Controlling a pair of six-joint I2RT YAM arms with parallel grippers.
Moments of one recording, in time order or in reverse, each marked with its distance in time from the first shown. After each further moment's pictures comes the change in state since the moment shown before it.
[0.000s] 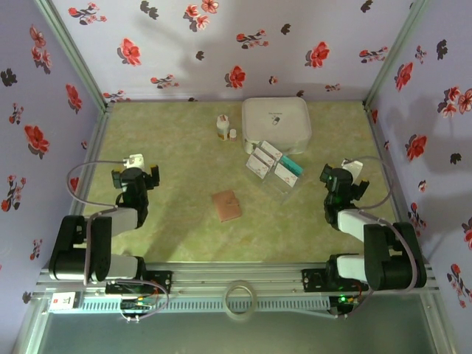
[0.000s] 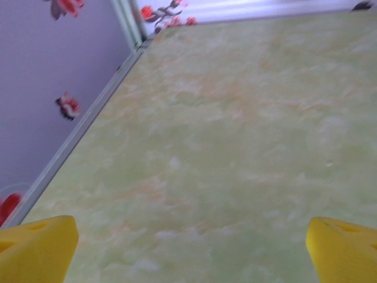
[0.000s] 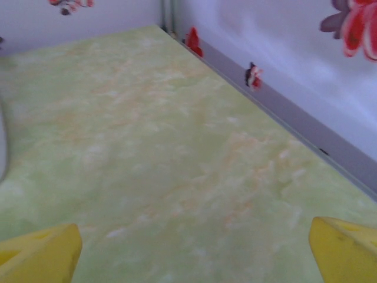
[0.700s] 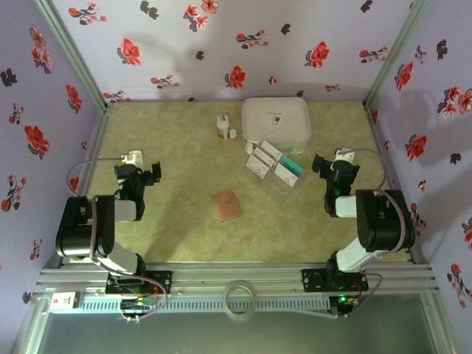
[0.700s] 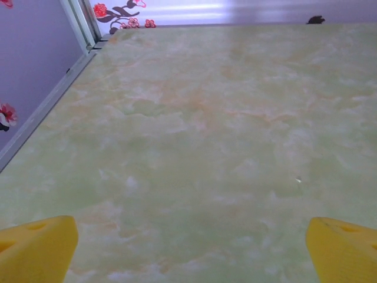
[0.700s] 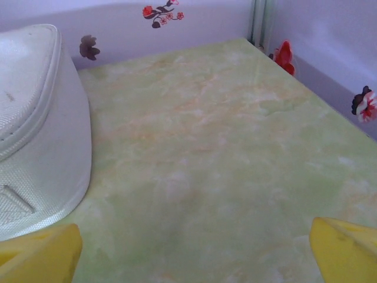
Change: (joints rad) left arm 0.093 0.163 0.051 0.118 0.230 -0.021; right arm -0.066 0.288 0.100 0.272 -0.309 -0.076
